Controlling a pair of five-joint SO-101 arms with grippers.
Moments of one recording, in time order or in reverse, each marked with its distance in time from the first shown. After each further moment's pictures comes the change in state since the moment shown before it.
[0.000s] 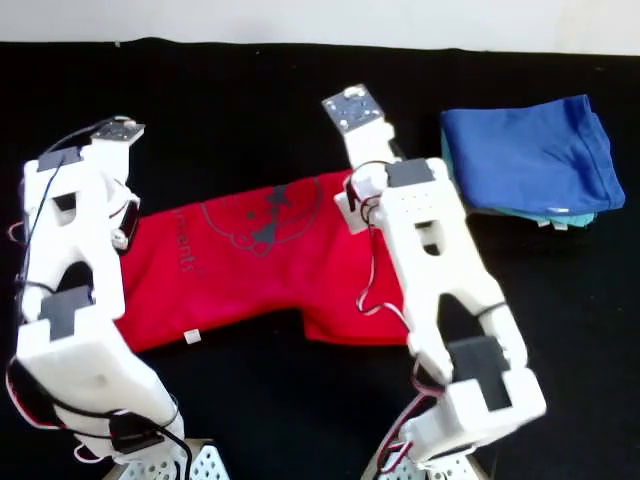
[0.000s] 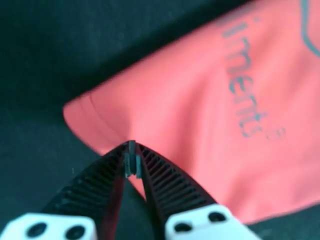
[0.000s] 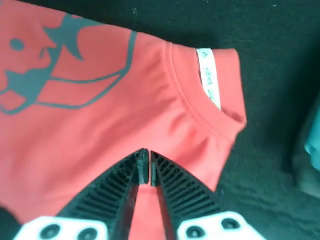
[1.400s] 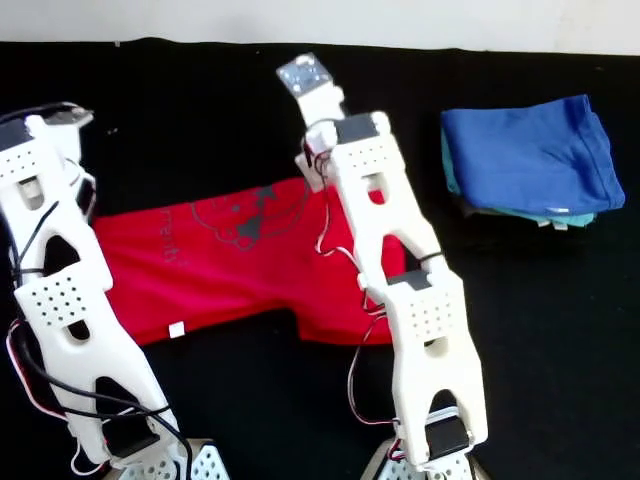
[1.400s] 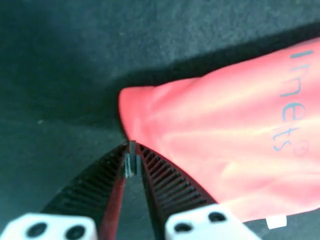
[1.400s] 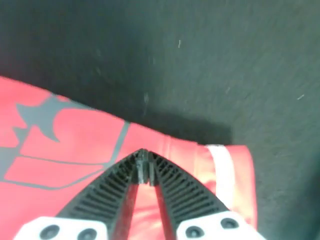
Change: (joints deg) left arm -7.2 34.4 -56.6 28.4 -0.6; right arm -3.4 39.7 -49.8 10.2 0.0
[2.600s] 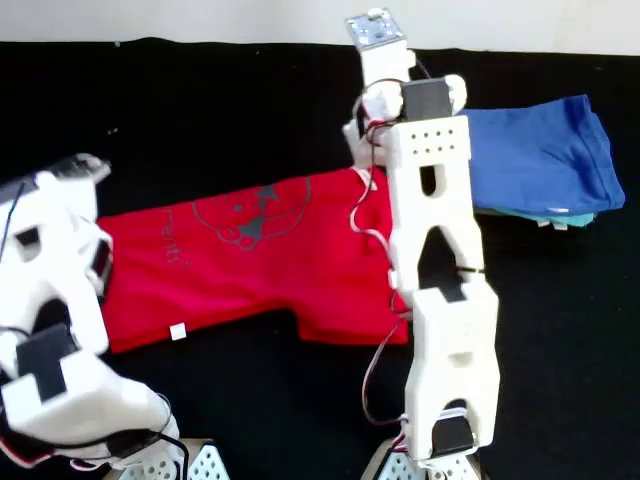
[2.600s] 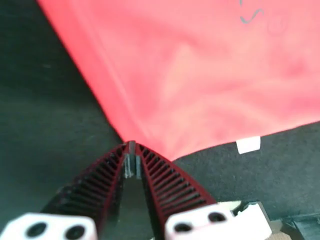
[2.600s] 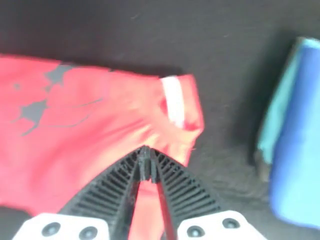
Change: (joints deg) left arm -0.7 -54.9 81.8 -25.6 -1.0; right arm 3.8 -15.1 -15.2 31.7 -6.2
